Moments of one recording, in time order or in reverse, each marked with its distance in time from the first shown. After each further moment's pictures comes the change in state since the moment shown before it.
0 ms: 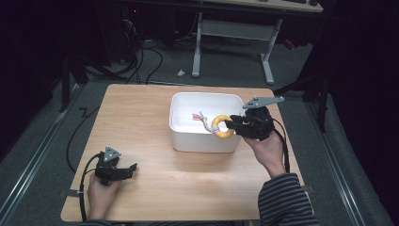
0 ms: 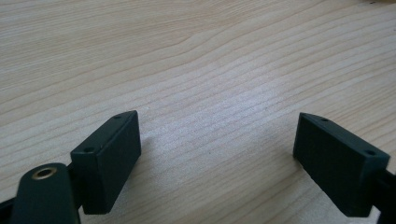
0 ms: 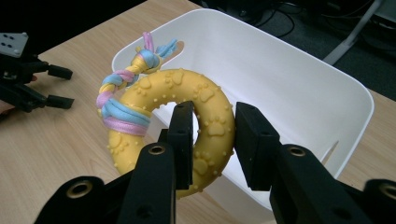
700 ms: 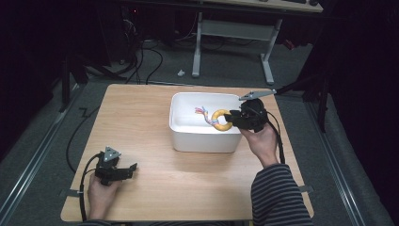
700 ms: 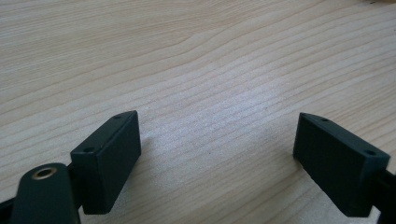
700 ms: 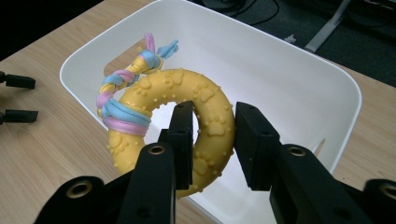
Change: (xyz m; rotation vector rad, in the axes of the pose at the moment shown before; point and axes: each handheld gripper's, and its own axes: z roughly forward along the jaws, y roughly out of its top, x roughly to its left) left arm 0.000 0.000 0.000 0.000 0.000 0.000; right arm -0.021 0.006 0.030 0.043 -0.053 0.071
